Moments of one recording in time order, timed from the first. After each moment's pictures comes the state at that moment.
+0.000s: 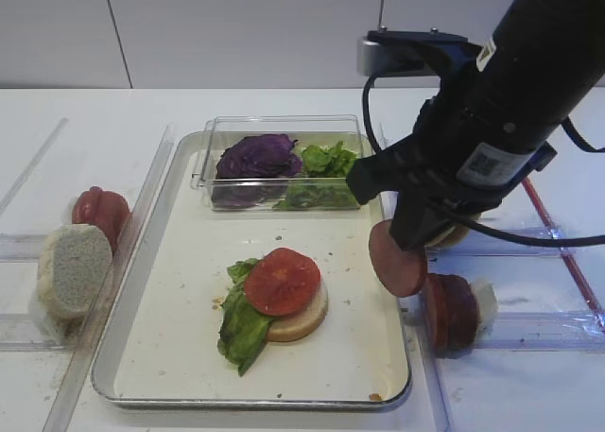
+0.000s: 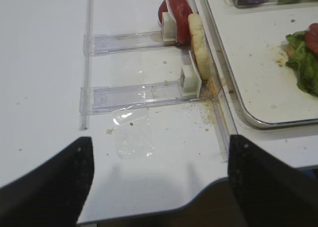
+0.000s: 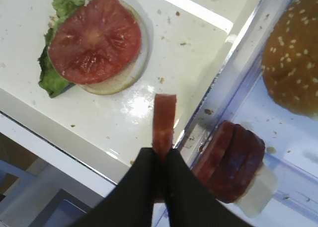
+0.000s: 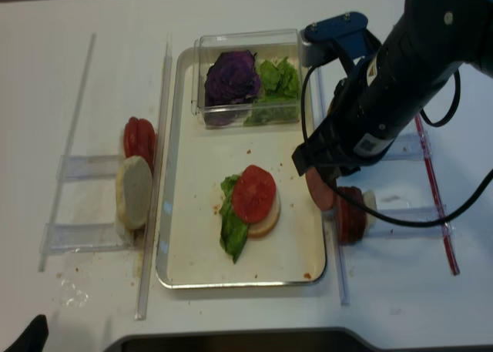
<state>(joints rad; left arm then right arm) -0.06 -0.02 -0.48 0.00 1.18 -0.04 0.51 1.48 -1.14 0.31 1.06 -0.04</state>
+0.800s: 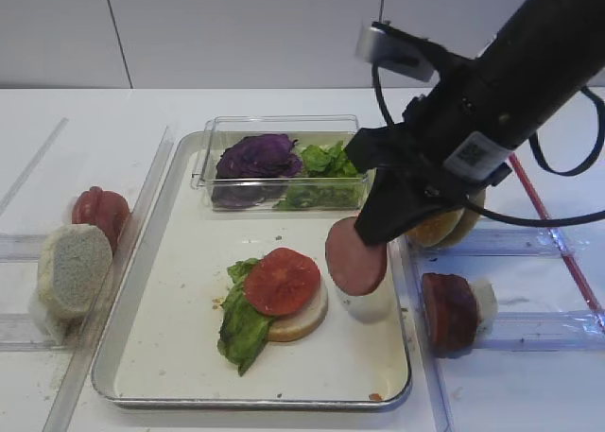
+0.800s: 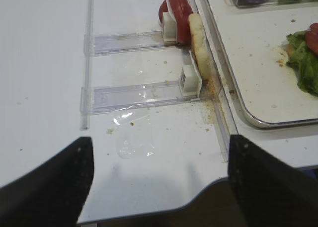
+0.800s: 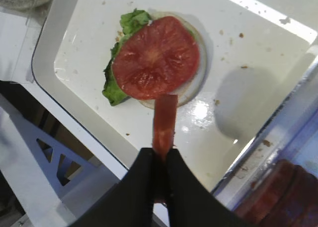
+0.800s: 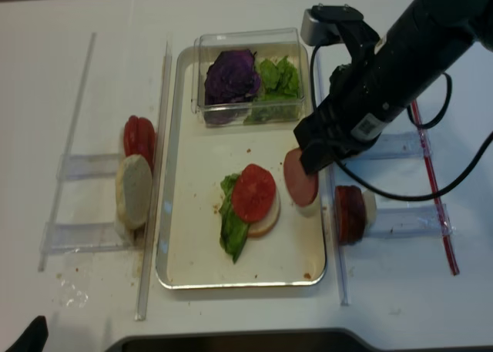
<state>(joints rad) -0.06 -0.02 -0.48 0.00 1.18 -0.04 0.37 1.56 -1.14 0.67 1.09 -0.39</state>
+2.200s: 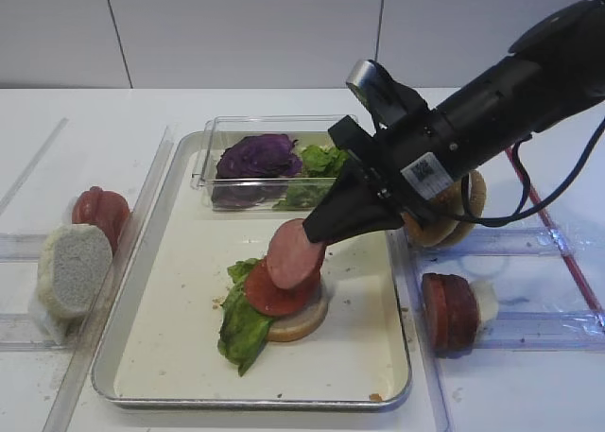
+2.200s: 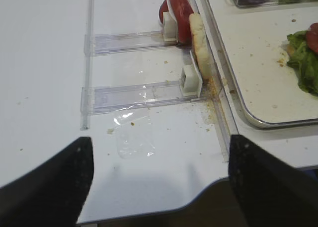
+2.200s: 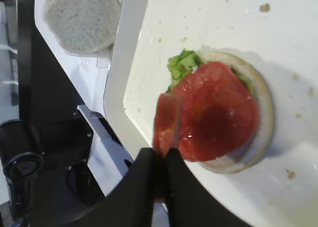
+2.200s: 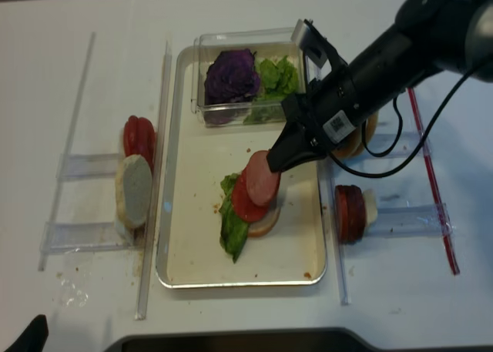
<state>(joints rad) -0.06 -0.02 -0.48 0.00 1.18 -0.04 0.25 1.84 -1.14 1.16 1.19 -0.71</state>
